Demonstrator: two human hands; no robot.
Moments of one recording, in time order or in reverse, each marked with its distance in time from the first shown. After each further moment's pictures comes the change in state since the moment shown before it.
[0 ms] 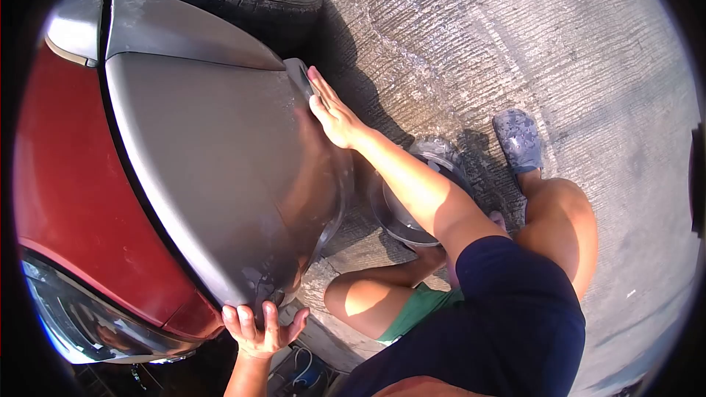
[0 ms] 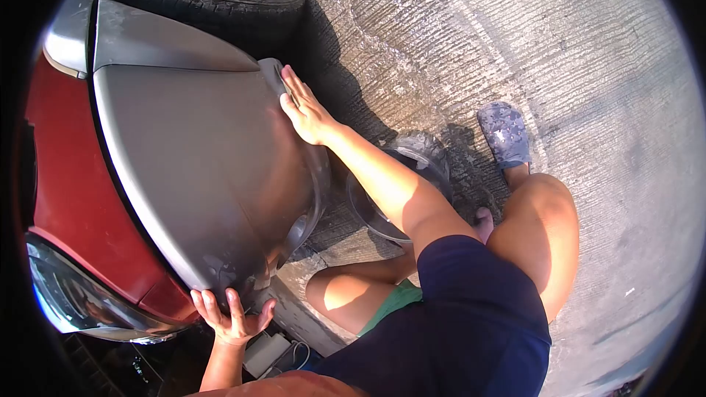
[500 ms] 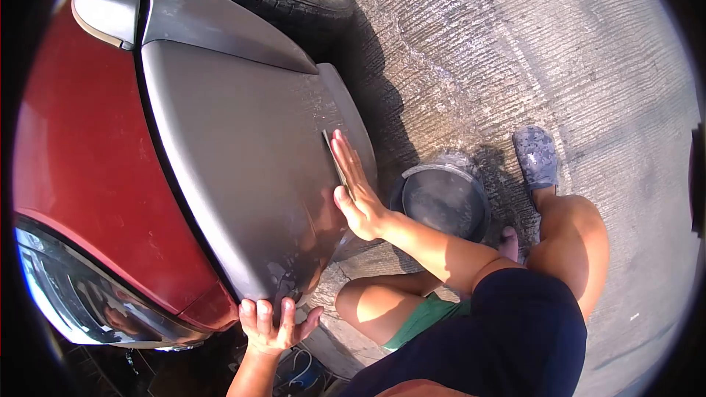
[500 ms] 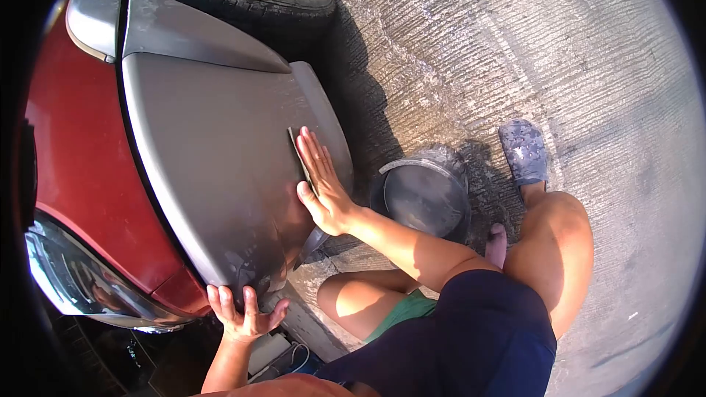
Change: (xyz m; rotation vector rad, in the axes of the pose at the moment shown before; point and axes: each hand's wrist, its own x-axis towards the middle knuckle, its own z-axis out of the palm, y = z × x) left_hand -0.002 0.002 -0.001 -0.029 -0.031 -0.020; right_hand -0.108 -0.084 0.052 0.106 0.059 -0.127
